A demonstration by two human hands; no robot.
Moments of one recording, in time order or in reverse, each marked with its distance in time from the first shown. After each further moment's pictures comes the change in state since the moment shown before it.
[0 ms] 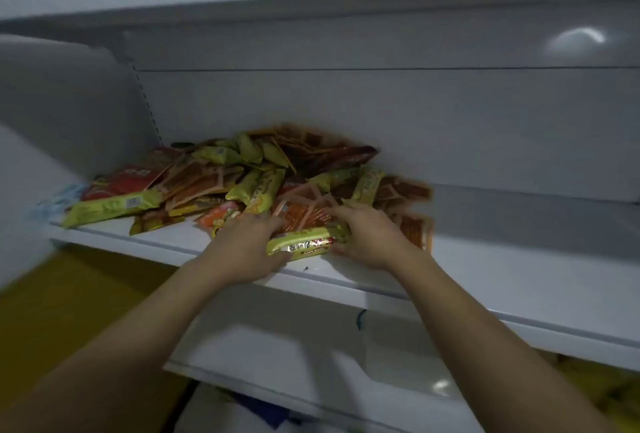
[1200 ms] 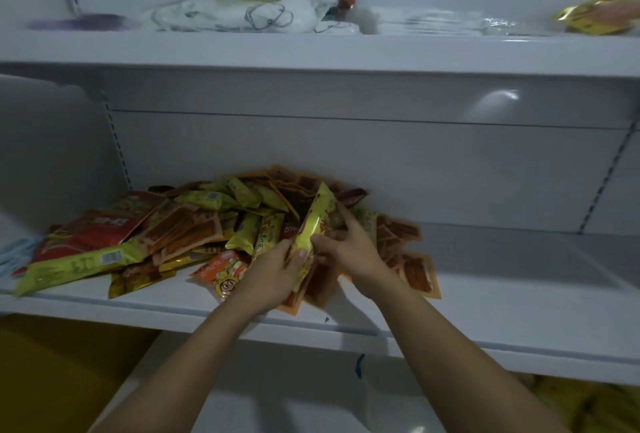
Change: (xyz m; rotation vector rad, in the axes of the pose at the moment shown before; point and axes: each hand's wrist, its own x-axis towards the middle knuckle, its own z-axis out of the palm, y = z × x) left_hand 0.035 -0.019 0.007 -0.757 0.137 0.019; right_hand 0.058 -0.053 0.012 1.246 0.327 0.366
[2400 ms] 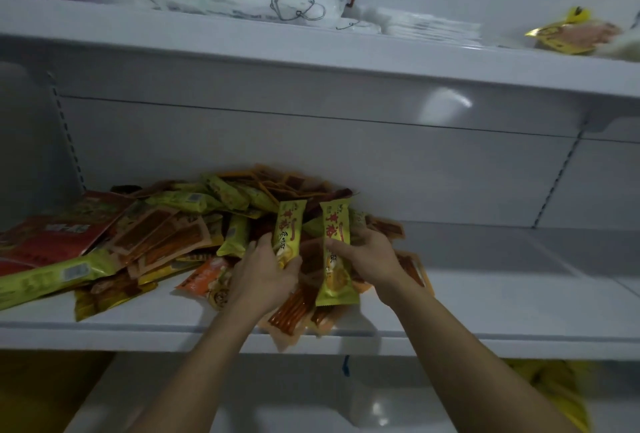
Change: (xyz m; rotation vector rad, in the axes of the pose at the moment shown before) left_hand 0.020 -0.023 -0.008 0.038 0.077 -0.176; right_hand -0.015 -0.011 -0.005 -0.254 0.211 0.073
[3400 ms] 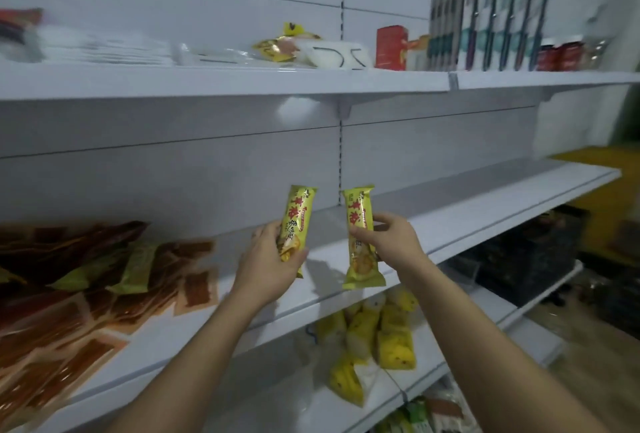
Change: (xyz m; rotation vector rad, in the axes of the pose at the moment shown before) left_hand -0.087 0.265 0.185 -0.172 -0.224 0.509; right_hand -0.141 0.028 -0.340 -0.015 0.601 0.026
